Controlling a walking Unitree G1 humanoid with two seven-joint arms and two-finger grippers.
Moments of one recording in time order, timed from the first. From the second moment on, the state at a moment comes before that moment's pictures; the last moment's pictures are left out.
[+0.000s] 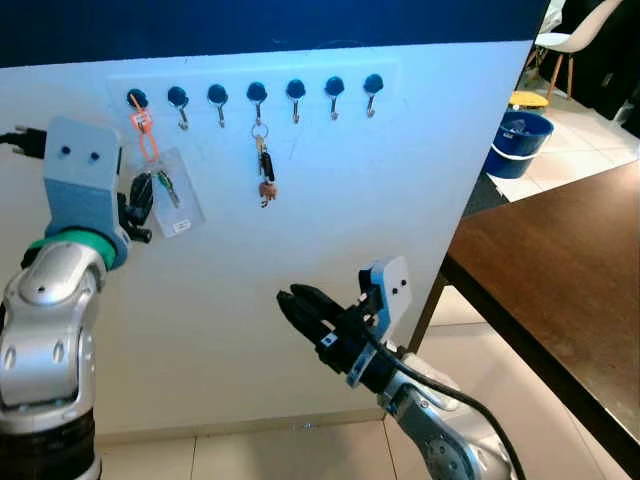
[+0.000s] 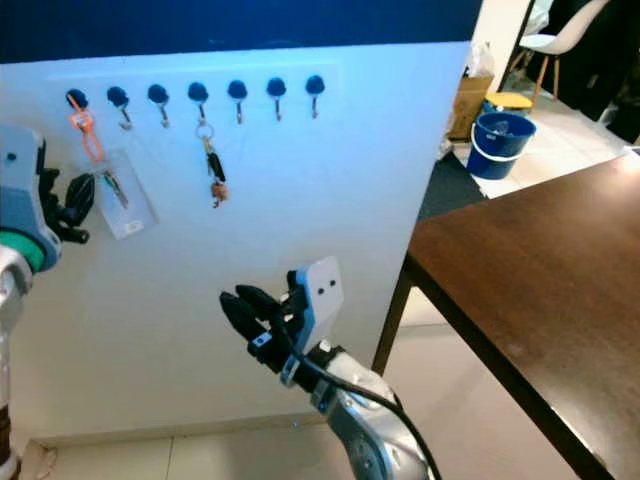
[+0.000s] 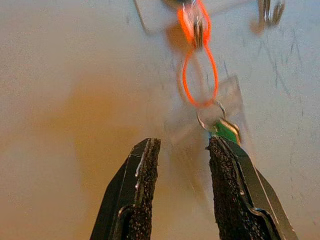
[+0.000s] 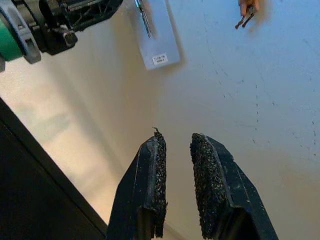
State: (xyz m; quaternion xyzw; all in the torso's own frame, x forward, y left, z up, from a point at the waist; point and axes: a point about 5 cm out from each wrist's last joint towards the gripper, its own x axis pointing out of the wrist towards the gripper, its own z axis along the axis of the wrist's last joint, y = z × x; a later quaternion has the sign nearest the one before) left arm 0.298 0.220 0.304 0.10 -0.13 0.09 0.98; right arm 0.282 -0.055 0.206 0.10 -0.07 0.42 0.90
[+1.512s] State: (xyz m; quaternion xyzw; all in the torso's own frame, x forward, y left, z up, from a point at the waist) left arm 0.243 0.160 0.145 0.13 -0.10 0.08 0.98; right arm 0.272 -0.122 0.123 -0.02 -0.06 0.10 0.99
